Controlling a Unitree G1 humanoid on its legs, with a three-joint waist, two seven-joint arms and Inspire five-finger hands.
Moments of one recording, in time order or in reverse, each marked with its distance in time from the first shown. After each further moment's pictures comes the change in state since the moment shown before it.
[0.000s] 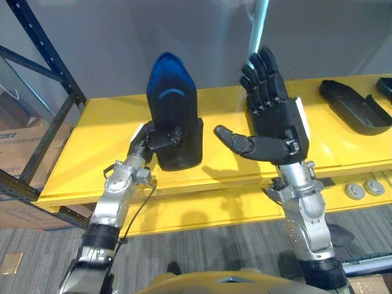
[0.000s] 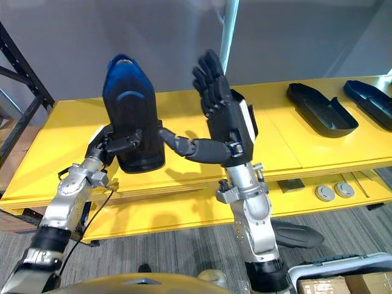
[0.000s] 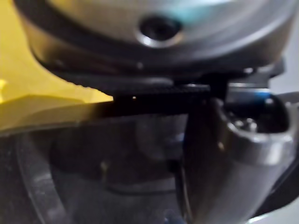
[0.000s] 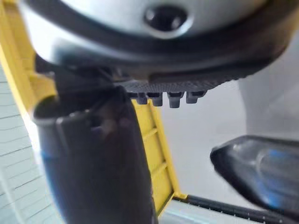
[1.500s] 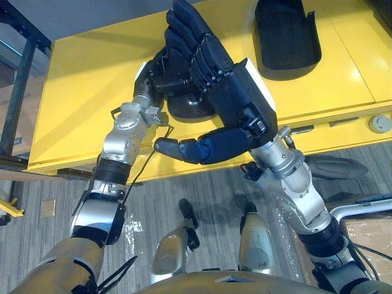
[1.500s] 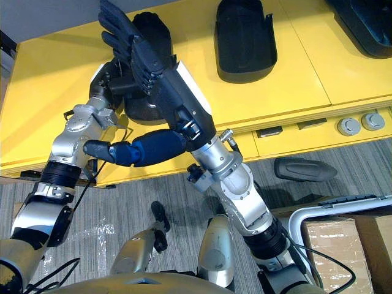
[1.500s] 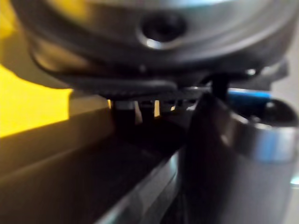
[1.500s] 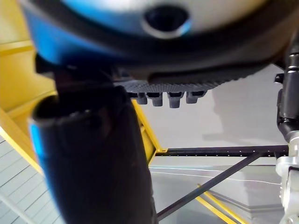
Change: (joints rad) left arm -0.480 0.028 -0.033 0.140 -0.113 0.144 0.161; right arm -0.266 -0.111 0.186 -0.125 -0.023 0.134 -0.096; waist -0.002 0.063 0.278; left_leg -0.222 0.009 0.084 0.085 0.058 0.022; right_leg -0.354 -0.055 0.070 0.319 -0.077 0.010
